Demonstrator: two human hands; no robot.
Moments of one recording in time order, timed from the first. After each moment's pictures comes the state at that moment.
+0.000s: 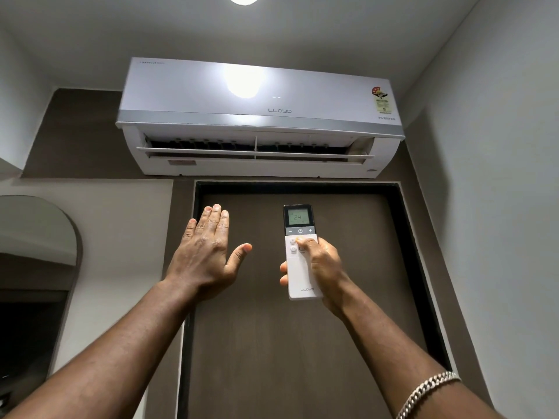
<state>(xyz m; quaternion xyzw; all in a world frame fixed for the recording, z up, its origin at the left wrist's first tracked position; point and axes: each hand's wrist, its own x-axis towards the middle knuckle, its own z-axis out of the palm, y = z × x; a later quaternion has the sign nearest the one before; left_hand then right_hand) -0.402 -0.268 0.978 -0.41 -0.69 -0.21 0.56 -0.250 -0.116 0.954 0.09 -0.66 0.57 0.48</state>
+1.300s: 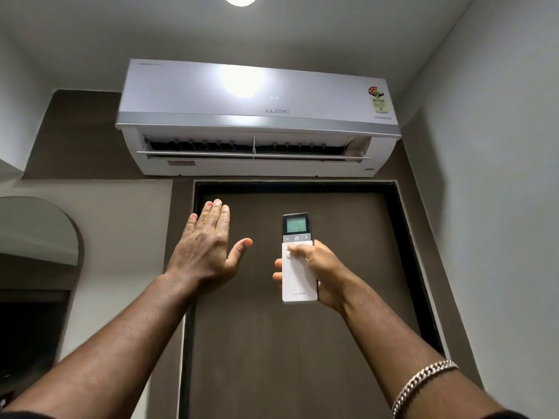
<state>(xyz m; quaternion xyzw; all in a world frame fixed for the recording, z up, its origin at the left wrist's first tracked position) -0.390 -0.273 0.984 -0.42 -0.69 -0.20 0.56 -0.242 -0.123 0.958 0.02 -0.67 0.62 0.41</state>
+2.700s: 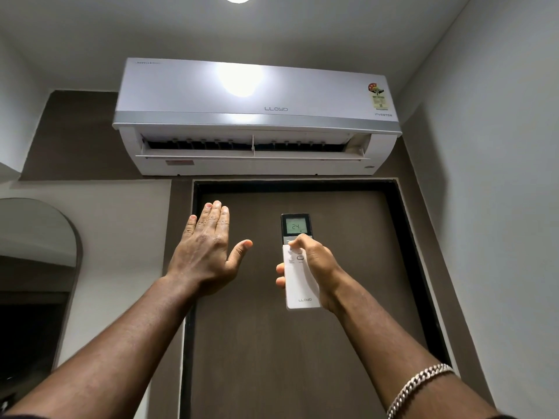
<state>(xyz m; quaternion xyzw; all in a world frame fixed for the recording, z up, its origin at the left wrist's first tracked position) -0.398 -0.265 0.983 -0.41 -0.69 -0.19 0.57 -0.254 -0.112 0.958 -0.01 -0.68 0.61 0.42</state>
